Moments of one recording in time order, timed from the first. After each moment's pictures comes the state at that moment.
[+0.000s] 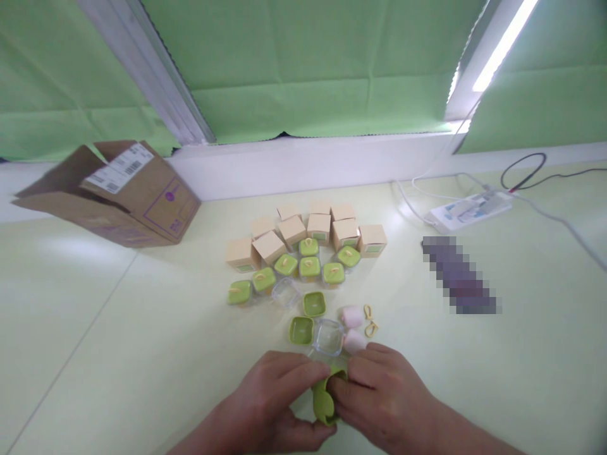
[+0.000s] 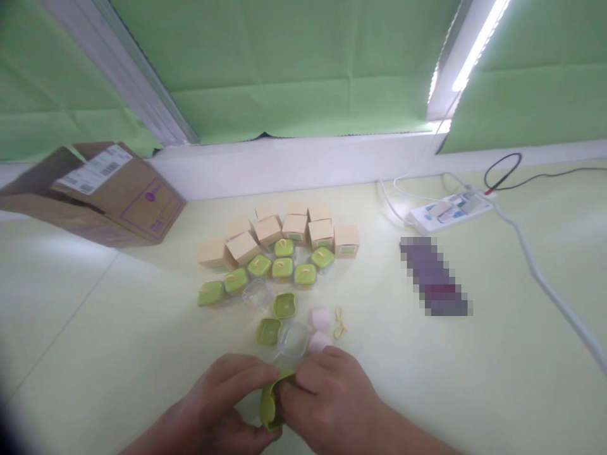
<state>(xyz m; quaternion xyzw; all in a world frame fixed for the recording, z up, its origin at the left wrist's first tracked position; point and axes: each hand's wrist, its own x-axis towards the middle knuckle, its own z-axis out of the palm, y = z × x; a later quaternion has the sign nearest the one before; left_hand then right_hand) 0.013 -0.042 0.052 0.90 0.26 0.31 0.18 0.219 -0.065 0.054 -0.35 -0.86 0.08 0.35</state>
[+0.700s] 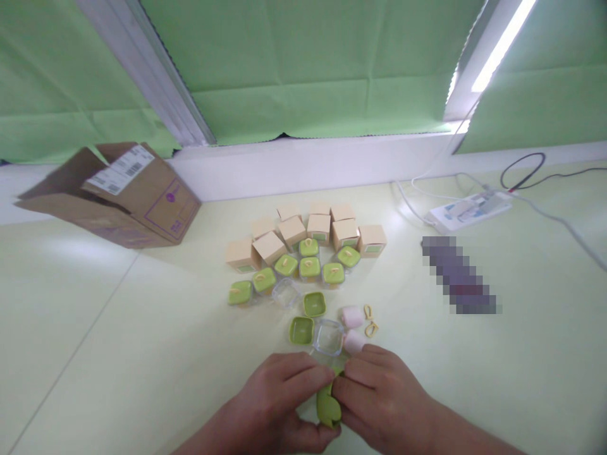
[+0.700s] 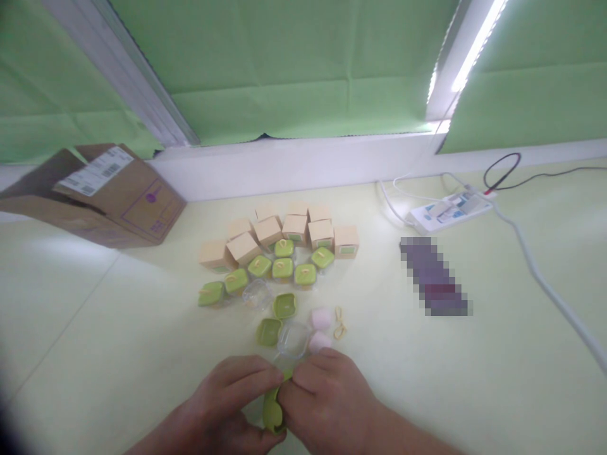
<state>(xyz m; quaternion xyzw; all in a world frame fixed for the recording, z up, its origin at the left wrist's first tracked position) 0.019 -0.043 0.048 0.90 0.24 0.31 0.18 0.217 -0.067 0.047 -0.35 -0.86 0.10 0.36</state>
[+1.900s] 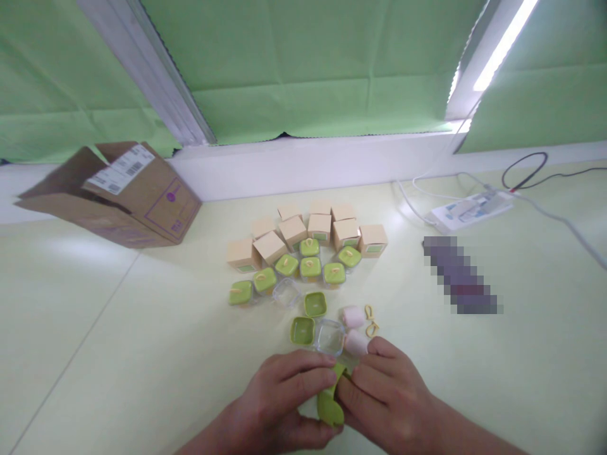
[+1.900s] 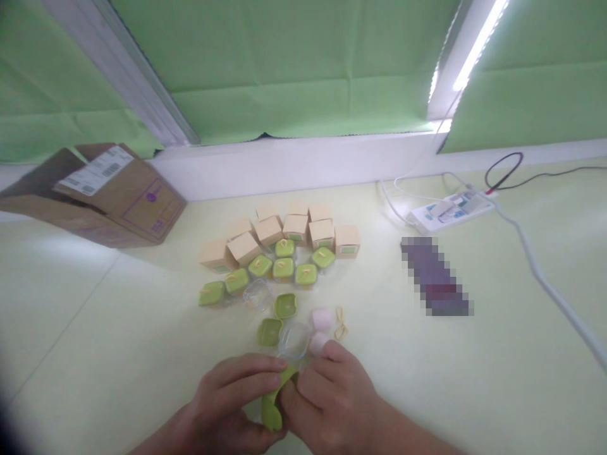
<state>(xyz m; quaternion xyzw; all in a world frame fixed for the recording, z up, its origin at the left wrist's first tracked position) 0.014 -0.044 0.039 0.87 0.24 0.38 0.19 0.223 -0.066 0.058 -0.33 -0.87 0.01 0.38</state>
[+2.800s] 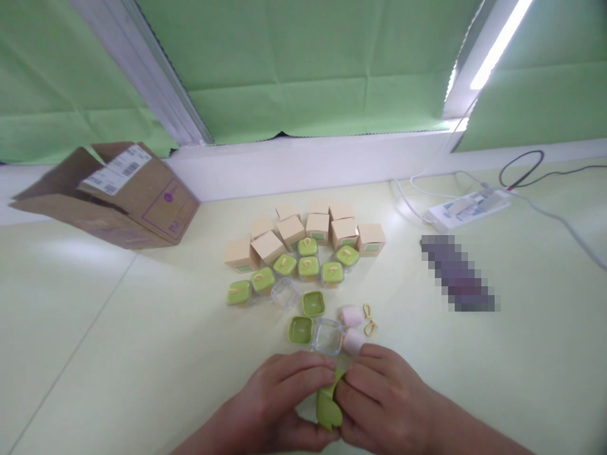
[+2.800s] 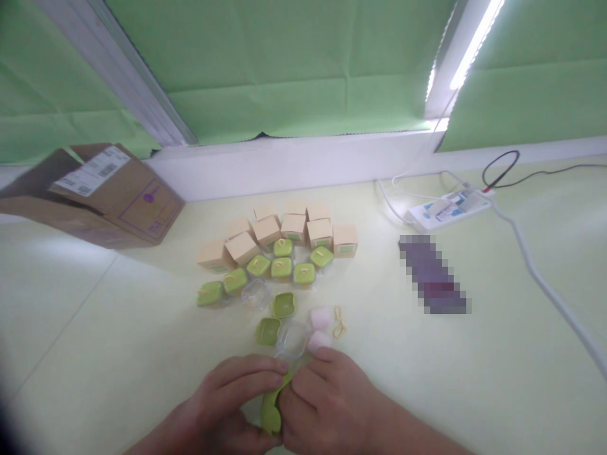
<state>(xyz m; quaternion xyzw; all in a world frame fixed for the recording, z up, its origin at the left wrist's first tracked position) 0.015 -0.042 0.046 0.89 0.23 0.34 0.21 0.223 -0.066 0.055 -0.30 -0.88 0.01 0.36</state>
